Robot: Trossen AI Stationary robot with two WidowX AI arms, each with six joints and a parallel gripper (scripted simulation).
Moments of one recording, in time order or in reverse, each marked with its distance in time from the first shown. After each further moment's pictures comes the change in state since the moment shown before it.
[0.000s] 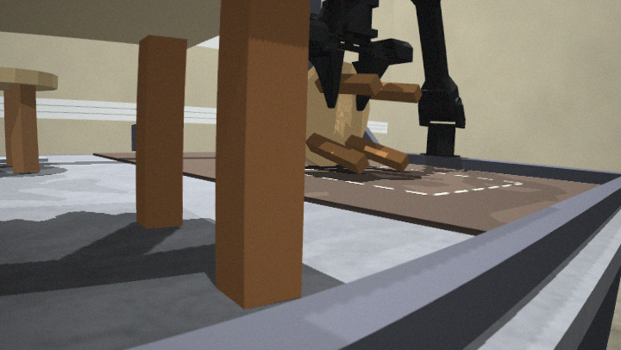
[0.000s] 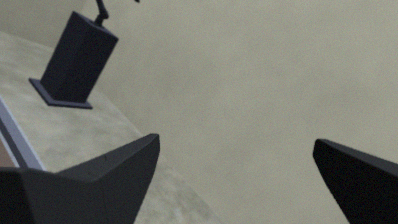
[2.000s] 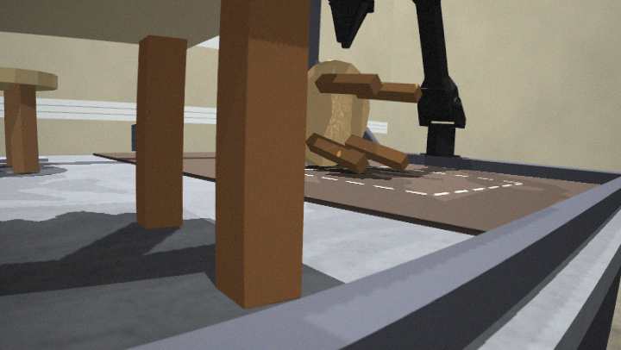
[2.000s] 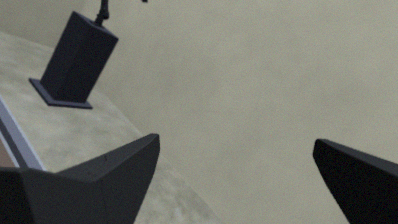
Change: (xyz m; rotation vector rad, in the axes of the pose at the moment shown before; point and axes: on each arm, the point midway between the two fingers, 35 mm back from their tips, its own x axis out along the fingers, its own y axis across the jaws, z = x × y) left arm -0.091 -0.017 0.034 -0.751 -0.011 0.001; right arm 0.000 0.000 0.000 0.000 0.000 0.000
